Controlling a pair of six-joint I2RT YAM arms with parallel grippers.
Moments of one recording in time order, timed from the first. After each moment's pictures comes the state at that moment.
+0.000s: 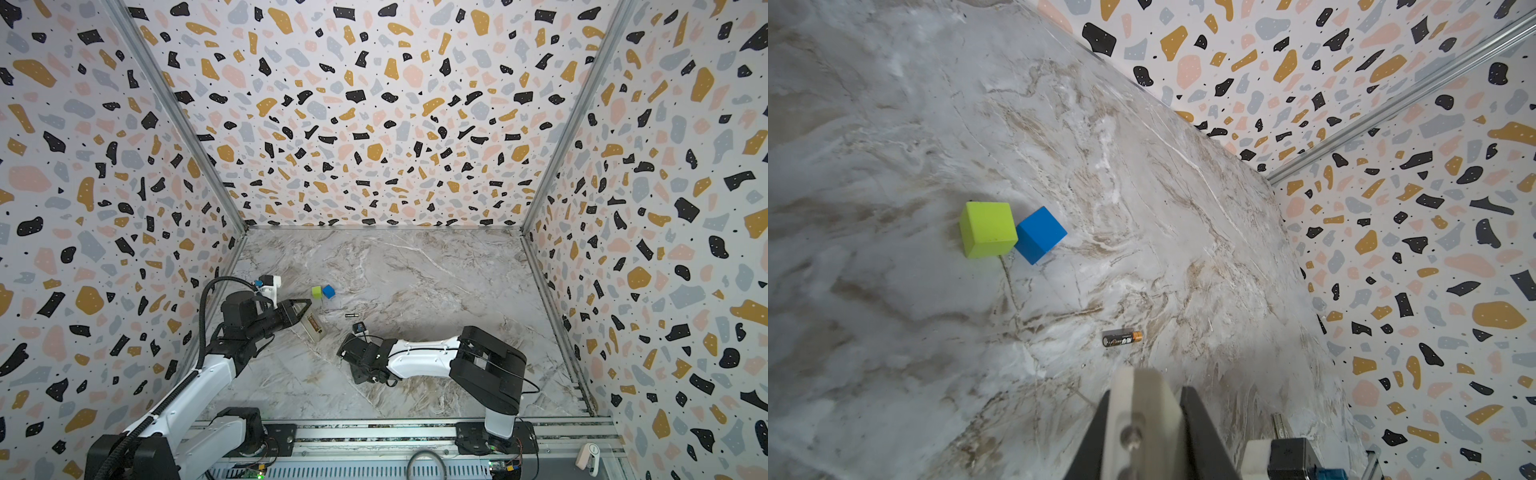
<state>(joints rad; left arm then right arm) -0.04 0.99 0.47 0.03 0.57 -0.54 1.19 1.77 1.00 -0.35 0.17 0.71</state>
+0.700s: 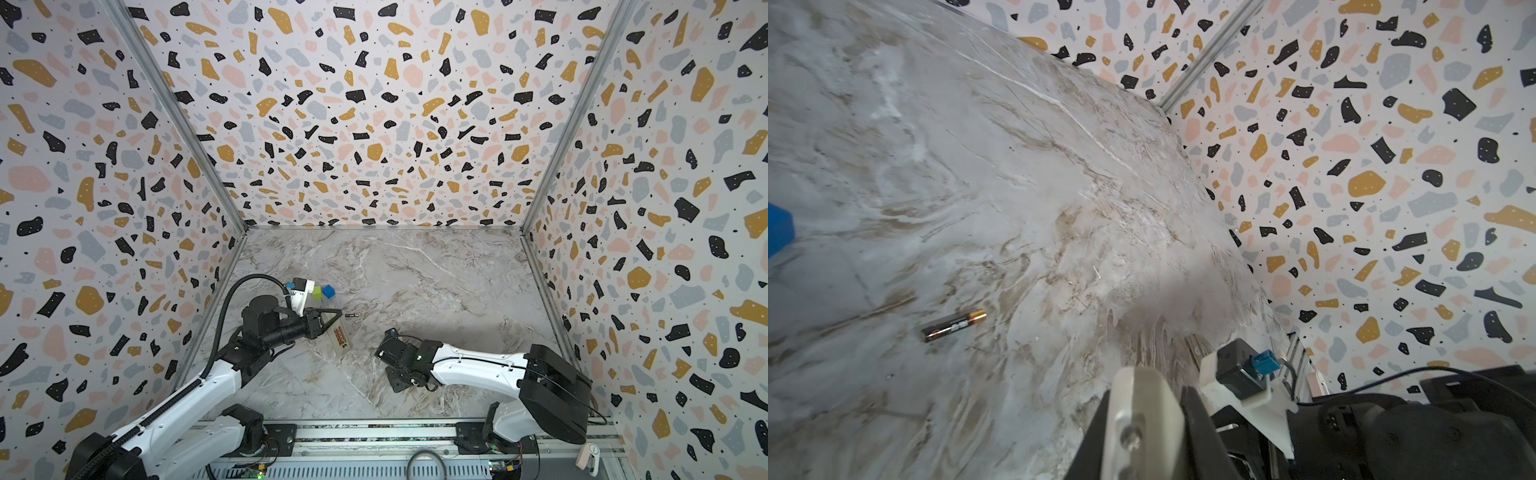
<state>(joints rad) -0.39 0.94 0.47 0.11 0.60 -0.57 1.10 1.40 0.75 -0.60 0.09 0.59</state>
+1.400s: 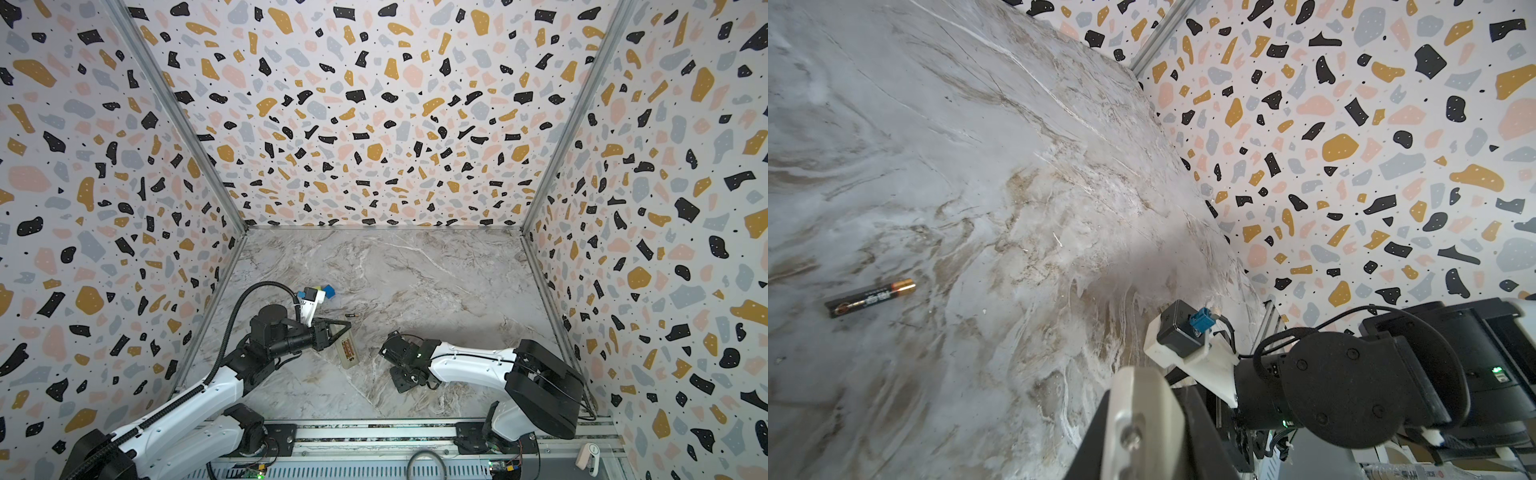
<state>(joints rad) -0.49 0.92 0.42 0.15 0.58 -0.61 1.06 1.45 0.72 -0.55 0.06 0.54</state>
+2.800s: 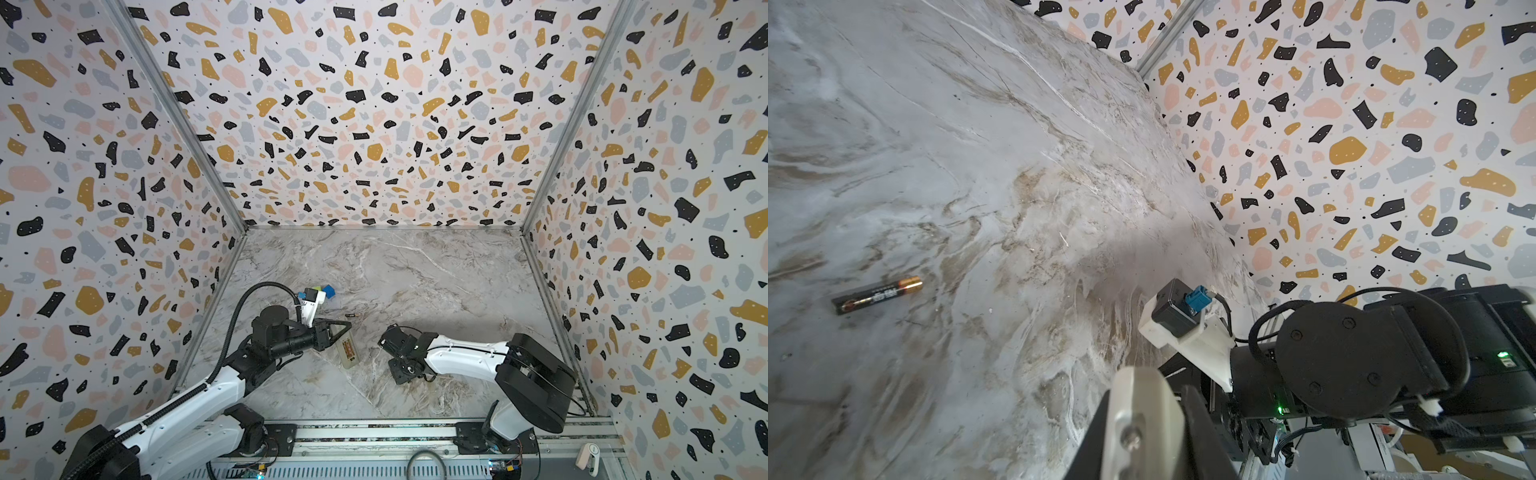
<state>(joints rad) -0.49 0.94 0.40 0.19 0.56 -0.63 1.02 1.50 0.76 -0.53 0.06 0.51</state>
